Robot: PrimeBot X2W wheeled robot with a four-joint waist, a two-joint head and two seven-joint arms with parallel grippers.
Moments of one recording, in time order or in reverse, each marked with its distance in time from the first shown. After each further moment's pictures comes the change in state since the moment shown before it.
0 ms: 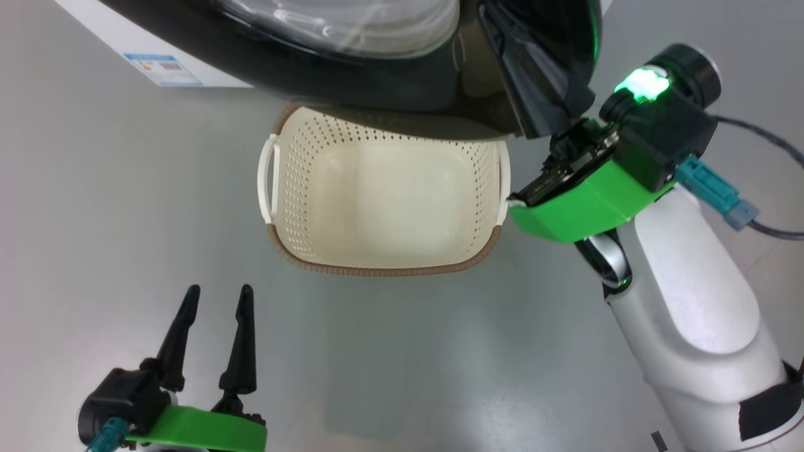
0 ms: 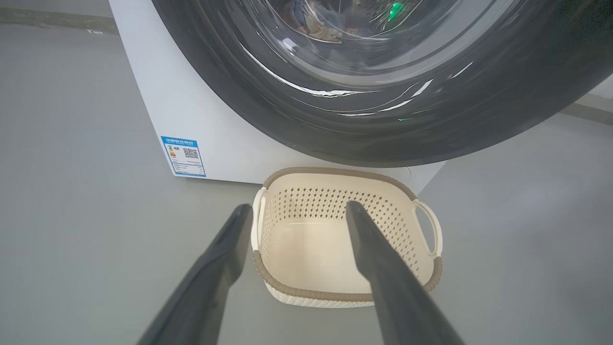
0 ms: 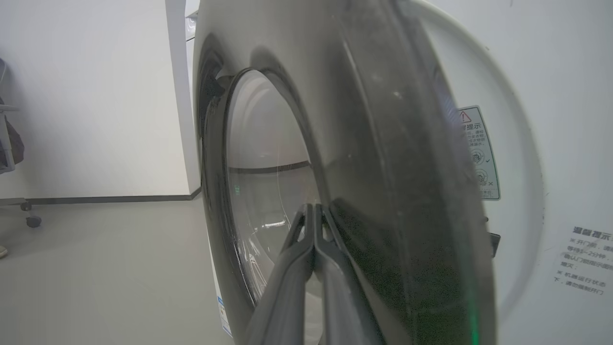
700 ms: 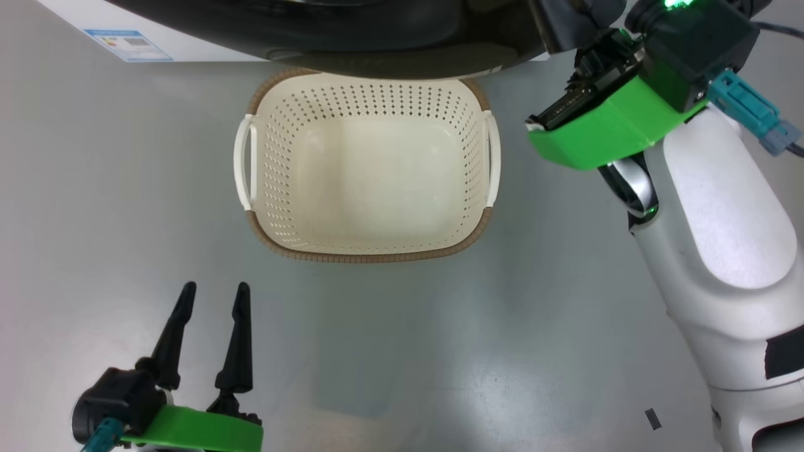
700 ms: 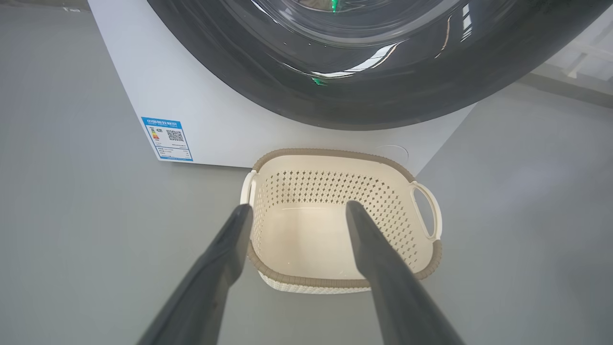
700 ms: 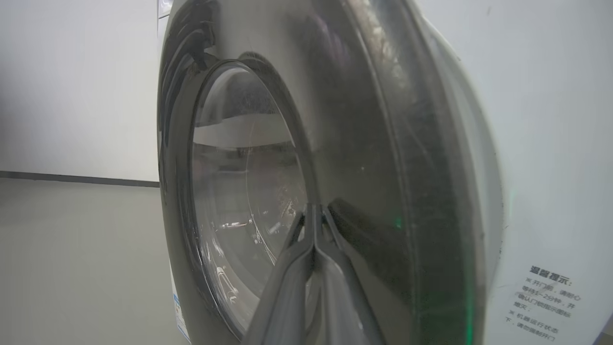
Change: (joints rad) left arm 0.002 0.014 0.001 -0.017 0.000 0.000 0.000; right arm -0.188 -0.049 0.013 0.075 -0.019 0.000 0.000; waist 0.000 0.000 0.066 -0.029
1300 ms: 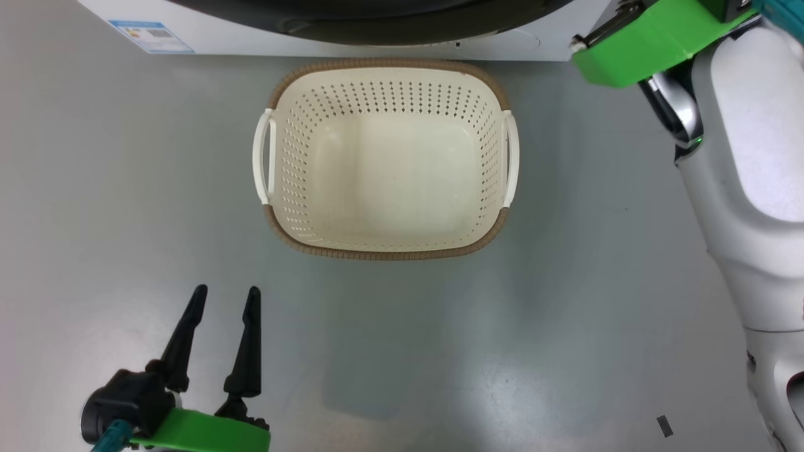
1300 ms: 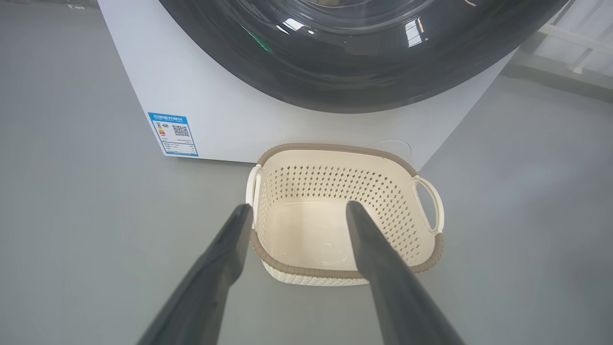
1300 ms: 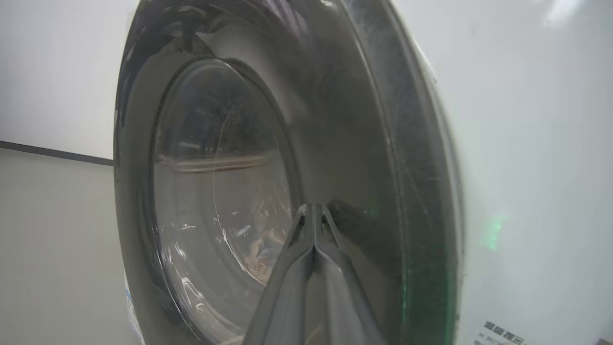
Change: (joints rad) left arm 0.005 0.006 -0.027 -0.003 -0.003 0.000 0.000; right arm -0.153 -0.057 -0.012 0.130 -0.049 0.000 0.000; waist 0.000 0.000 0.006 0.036
